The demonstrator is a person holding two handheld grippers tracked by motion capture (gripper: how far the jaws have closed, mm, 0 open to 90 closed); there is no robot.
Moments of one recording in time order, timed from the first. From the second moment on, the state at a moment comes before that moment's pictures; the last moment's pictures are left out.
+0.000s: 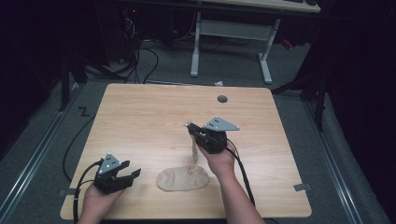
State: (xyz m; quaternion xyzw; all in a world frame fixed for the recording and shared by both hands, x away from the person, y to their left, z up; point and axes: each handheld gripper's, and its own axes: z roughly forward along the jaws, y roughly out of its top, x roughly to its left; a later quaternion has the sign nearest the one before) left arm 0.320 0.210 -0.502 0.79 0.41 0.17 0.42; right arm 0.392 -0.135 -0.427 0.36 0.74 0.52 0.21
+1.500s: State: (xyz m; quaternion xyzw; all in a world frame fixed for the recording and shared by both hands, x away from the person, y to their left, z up) left arm 0.335 0.168 -0.497 0.82 0.35 0.14 0.43; right arm 0.386 -0.232 -0.501 0.50 0.75 0.38 0.22
